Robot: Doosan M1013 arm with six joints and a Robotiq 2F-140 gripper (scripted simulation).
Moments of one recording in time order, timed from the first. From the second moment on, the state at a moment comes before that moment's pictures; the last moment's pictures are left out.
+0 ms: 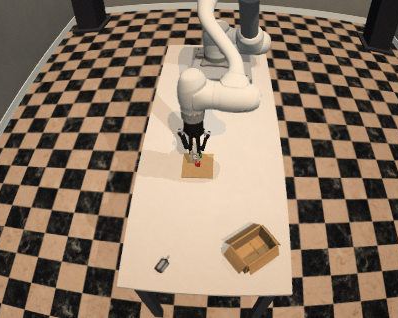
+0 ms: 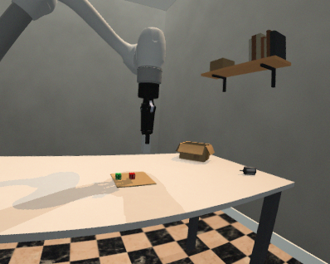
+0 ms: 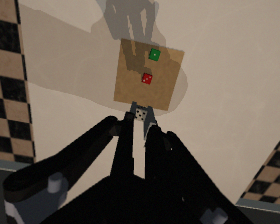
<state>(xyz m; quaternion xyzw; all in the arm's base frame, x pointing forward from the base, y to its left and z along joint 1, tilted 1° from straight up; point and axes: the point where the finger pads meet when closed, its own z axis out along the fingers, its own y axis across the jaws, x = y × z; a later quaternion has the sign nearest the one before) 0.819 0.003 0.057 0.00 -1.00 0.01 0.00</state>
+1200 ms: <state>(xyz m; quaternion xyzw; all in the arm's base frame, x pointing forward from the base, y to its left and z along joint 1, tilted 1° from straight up) 0.821 0.002 -0.021 0.00 -1.00 0.01 0.00</state>
